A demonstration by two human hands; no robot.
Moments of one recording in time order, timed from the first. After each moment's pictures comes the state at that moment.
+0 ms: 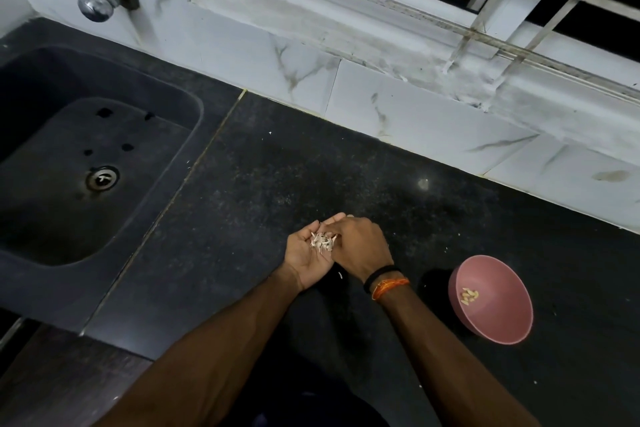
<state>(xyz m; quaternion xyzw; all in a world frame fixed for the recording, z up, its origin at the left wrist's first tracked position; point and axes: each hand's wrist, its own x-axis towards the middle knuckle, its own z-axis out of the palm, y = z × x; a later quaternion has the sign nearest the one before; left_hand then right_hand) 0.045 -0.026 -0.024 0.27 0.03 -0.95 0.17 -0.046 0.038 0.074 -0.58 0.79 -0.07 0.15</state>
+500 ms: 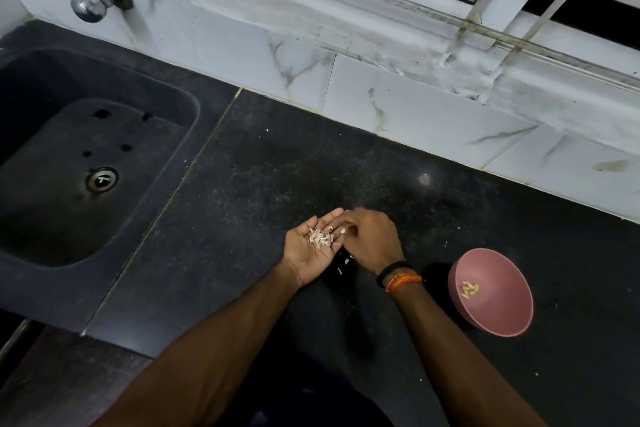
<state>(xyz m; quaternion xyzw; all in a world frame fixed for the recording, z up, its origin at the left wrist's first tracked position) 0.044 -0.024 -0.015 0.26 0.04 -0.94 0.20 -0.062 0.050 0.077 -0.52 0.82 -0.18 0.17</state>
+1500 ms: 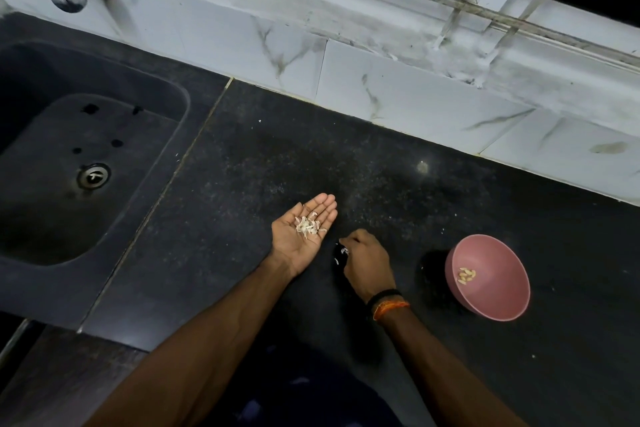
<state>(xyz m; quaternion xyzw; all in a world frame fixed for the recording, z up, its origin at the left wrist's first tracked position) 0.050 -0.031 -0.005 0.27 0.02 -0.93 0.26 -0.051 0.095 0.009 -0.51 0.84 -0.09 0.16</state>
